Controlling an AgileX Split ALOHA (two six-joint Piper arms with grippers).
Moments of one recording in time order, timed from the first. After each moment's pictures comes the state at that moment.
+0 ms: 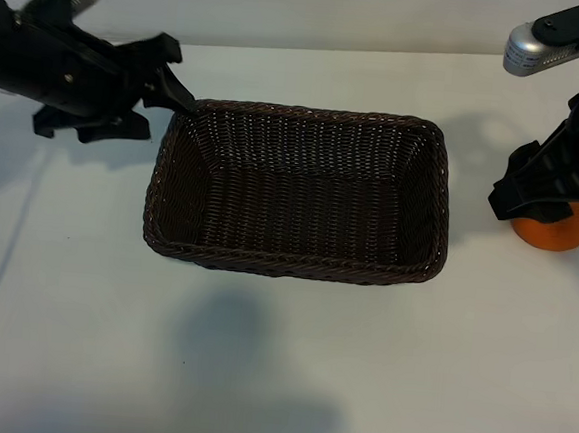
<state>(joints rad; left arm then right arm) -0.12 1.66 -1.13 -0.67 0.62 0.06 0.20 1.36 -1.13 0.21 1.03 -0.21</state>
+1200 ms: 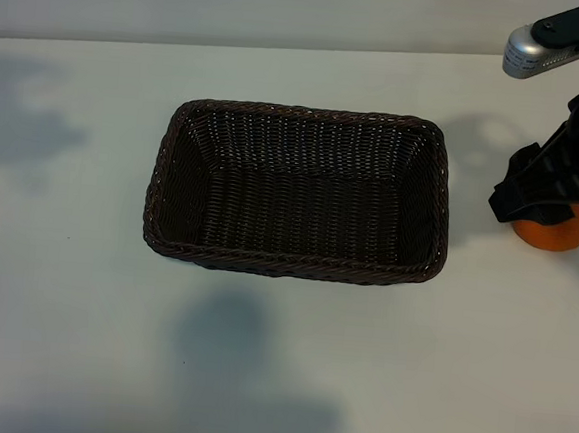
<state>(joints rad) -0.05 1.18 -1.25 0.00 0.97 -0.07 0.20 1.36 -1.13 0.21 1.04 -0.22</state>
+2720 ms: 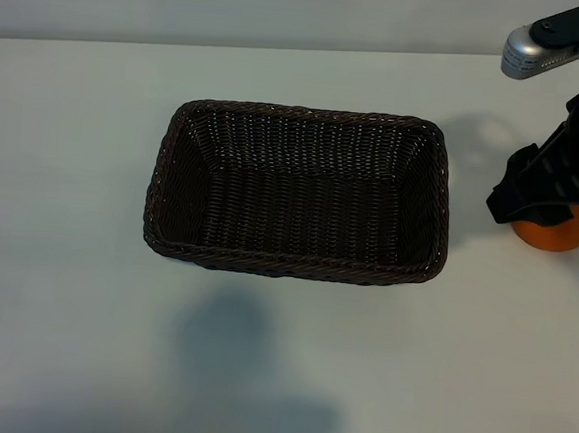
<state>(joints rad) 0.08 0.22 -0.92 -0.02 1.17 0.01 0.20 1.36 -1.13 0.23 1.04 -0.23</state>
